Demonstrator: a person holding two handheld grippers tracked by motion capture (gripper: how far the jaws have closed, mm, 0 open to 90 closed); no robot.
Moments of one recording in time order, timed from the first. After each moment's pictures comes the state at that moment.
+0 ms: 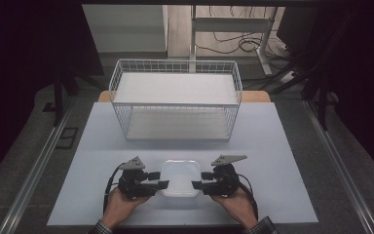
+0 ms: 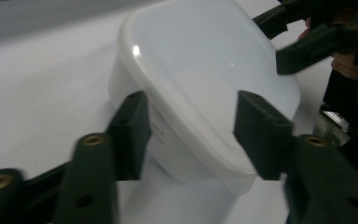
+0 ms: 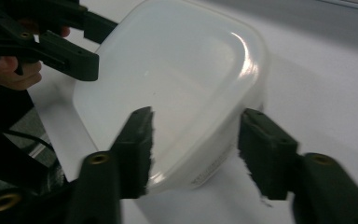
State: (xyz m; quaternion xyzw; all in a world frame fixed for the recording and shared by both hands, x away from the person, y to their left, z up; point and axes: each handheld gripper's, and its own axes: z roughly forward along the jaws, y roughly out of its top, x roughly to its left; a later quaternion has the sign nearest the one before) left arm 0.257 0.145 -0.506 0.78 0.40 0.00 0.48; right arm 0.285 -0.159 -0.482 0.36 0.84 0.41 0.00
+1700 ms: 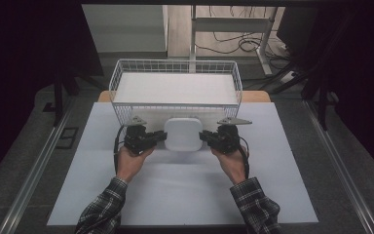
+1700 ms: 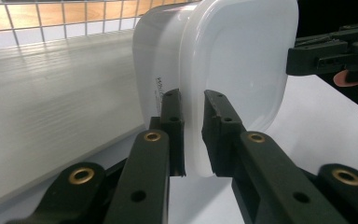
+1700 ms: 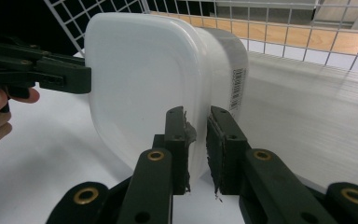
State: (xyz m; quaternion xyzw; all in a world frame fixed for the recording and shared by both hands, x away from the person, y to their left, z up) left arm 0.369 0.149 -0.473 0.73 0.44 0.08 0.51; right arm 0.384 -0.156 -0.449 0.40 0.77 0.48 0.11
